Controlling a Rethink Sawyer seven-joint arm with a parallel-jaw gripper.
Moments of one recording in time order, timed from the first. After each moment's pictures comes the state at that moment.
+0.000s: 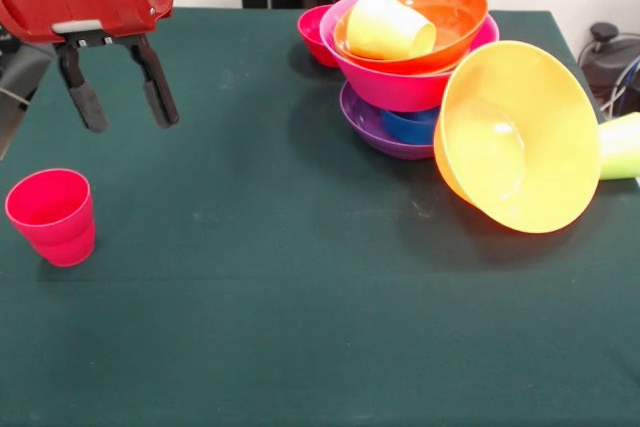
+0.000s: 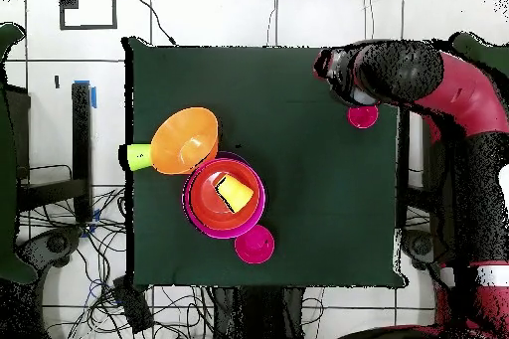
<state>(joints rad) -0.76 -0.56 0.59 1.20 -0.27 0.92 1.70</state>
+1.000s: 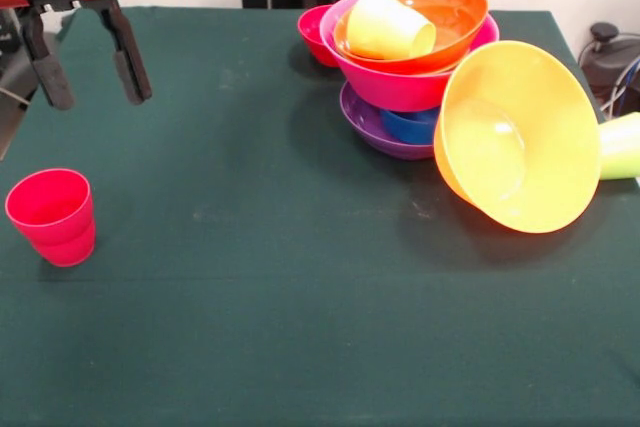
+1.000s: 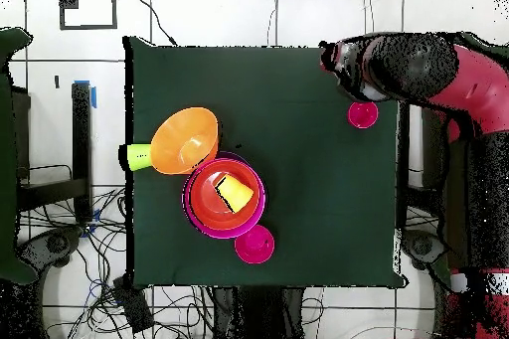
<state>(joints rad) -0.79 -0.59 0.64 1.19 -0.31 0.93 1.67</state>
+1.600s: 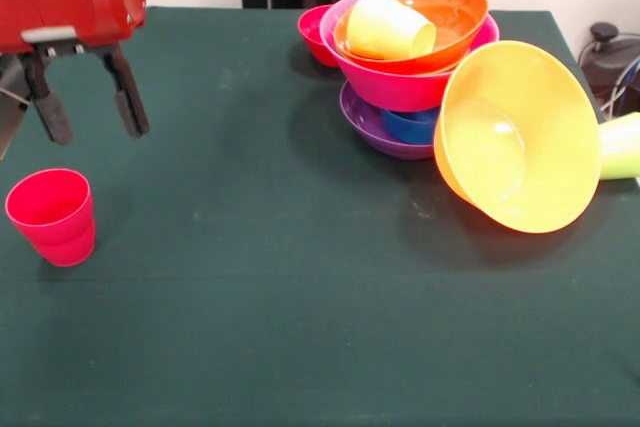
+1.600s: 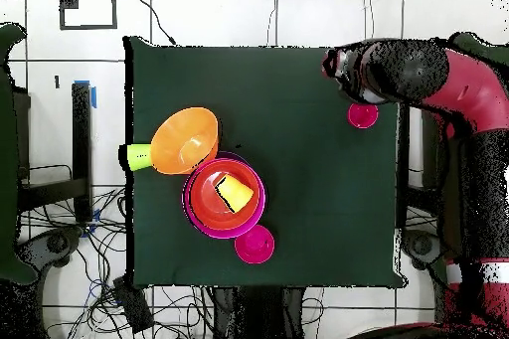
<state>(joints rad) -0.80 -0.53 0.65 1.17 -0.37 0.93 1.62</state>
